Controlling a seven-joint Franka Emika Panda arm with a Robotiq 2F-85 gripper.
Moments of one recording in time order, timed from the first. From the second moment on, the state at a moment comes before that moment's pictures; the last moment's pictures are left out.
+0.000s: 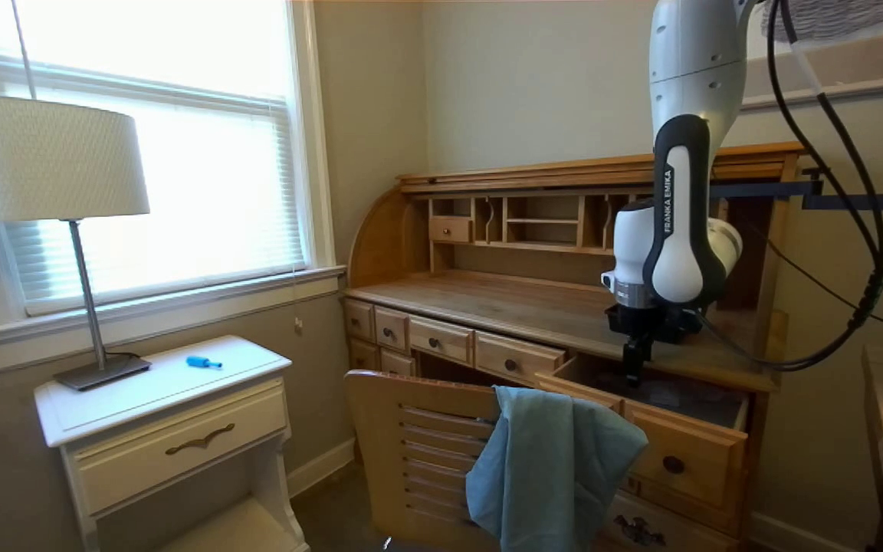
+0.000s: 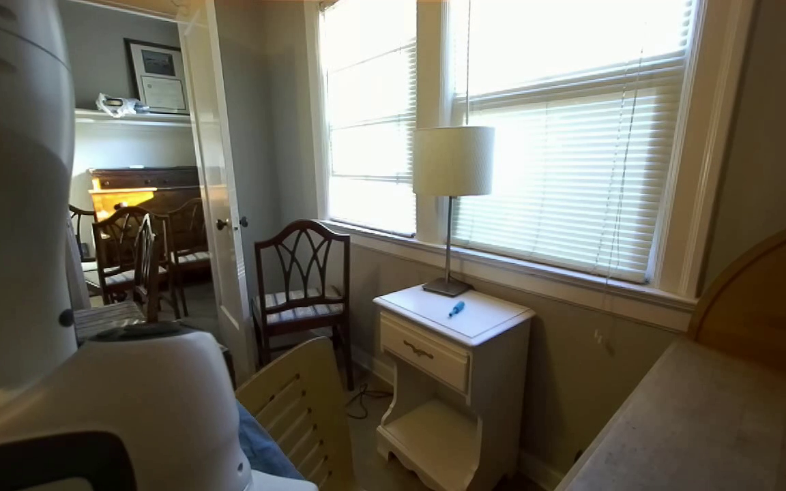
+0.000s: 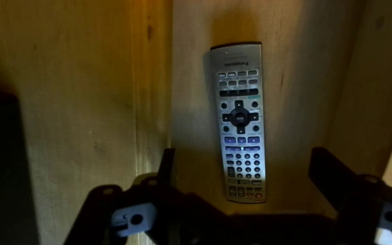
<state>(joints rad) 0.16 0.78 -0.38 -2.42 -0.08 3.23 -0.12</state>
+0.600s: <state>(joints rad) 0.10 0.89 -0.32 -2.29 -0.08 3.25 -0.12</state>
